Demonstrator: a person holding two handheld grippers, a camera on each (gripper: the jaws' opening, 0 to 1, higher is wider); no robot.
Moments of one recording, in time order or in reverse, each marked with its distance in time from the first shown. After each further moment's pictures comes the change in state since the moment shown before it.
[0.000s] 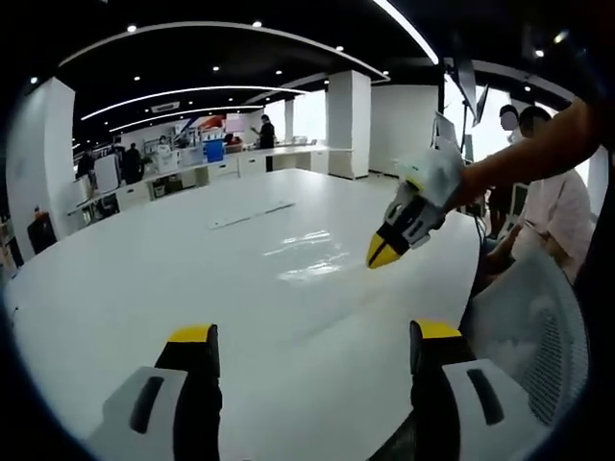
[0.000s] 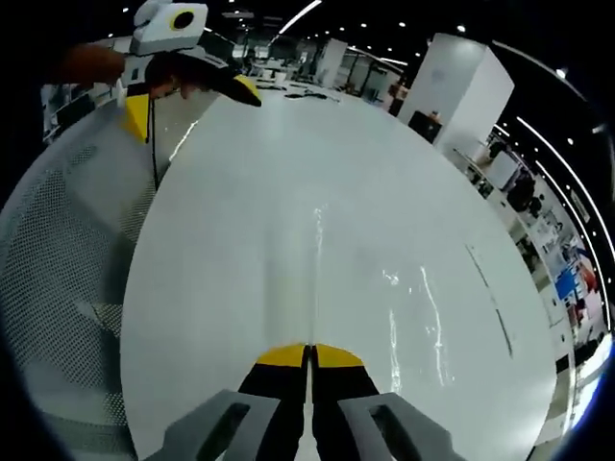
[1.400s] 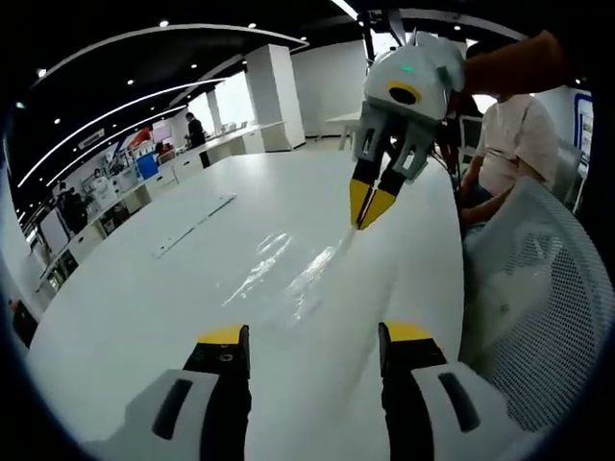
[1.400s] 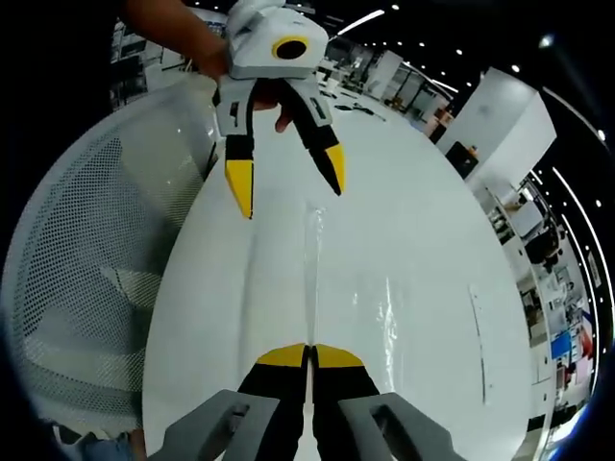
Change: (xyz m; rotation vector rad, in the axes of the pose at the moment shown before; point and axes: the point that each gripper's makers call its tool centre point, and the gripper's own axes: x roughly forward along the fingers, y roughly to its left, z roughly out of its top) left arm 0.058 -0.023 0.002 0.304 0.136 -0.197; right arm -0.030 0.007 0.021 -0.210 0.006 0.069
